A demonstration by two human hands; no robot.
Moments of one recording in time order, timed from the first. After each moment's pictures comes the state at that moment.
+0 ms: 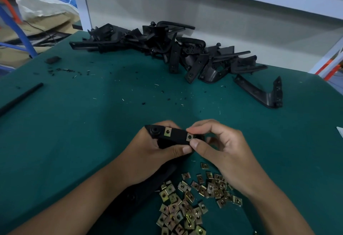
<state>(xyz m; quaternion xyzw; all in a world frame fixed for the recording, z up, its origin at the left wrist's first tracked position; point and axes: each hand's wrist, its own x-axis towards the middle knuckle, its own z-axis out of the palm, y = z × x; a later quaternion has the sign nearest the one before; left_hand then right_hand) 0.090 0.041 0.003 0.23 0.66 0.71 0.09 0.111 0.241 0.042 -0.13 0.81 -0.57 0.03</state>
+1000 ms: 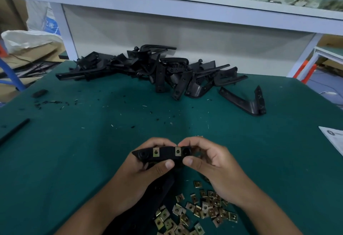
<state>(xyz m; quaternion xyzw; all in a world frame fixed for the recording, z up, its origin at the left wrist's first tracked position) 0.095 0.036 0.021 0.19 0.64 0.74 0.12 0.103 0.249 0.034 -0.13 0.75 -0.64 0.08</state>
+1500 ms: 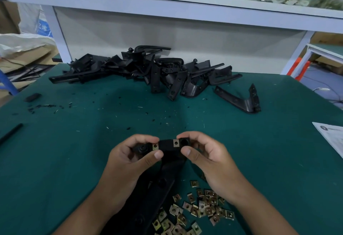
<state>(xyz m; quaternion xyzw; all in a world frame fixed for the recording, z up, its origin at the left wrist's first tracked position) 0.090 0.038 0.020 0.07 0.60 0.80 0.03 0.099 0.244 0.030 -0.11 0.73 -0.67 0.02</state>
